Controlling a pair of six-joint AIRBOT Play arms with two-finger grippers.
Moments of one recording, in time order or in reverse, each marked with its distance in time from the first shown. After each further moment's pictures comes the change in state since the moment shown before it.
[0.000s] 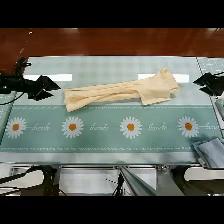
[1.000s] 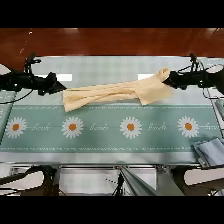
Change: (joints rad) left arm -0.116 -0.001 0.000 -0.125 0.059 0.032; right arm 0.300 -0.018 0.000 0.175 -0.003 -0.153
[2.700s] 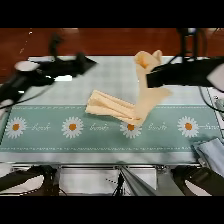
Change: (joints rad) left arm -0.284 0.051 0.000 -0.523 0.394 0.225; right arm 0.710 0.552 0.000 -0.714 0.017 0.505
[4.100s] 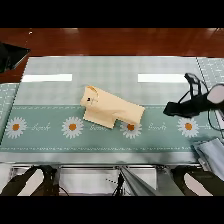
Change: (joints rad) left arm 0.478 0.392 -0.002 0.284 -0.303 -0.074; right arm -0.498 0.053 -0.551 0.296 0.087 -0.094
